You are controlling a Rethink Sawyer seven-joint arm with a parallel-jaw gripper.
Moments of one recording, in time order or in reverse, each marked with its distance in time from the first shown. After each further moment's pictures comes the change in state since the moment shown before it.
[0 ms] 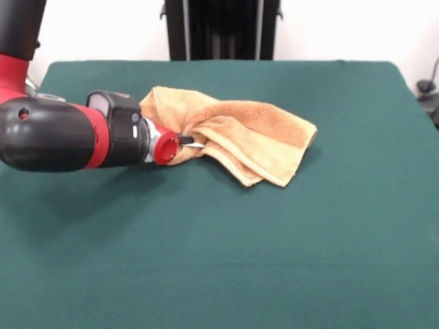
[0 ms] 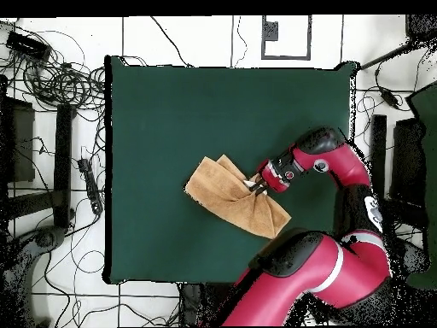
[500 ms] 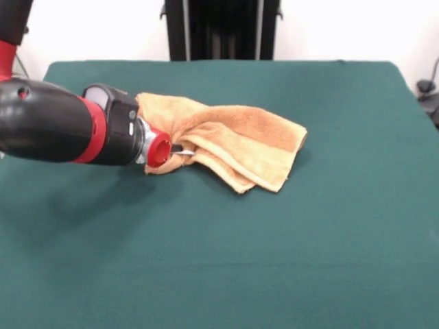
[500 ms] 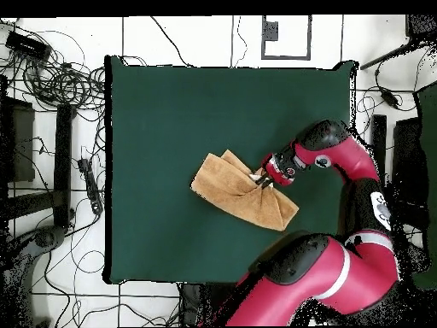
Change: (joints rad) arm 0.005 -0.081 0.027 0.024 -0.095 -0.126 0.000
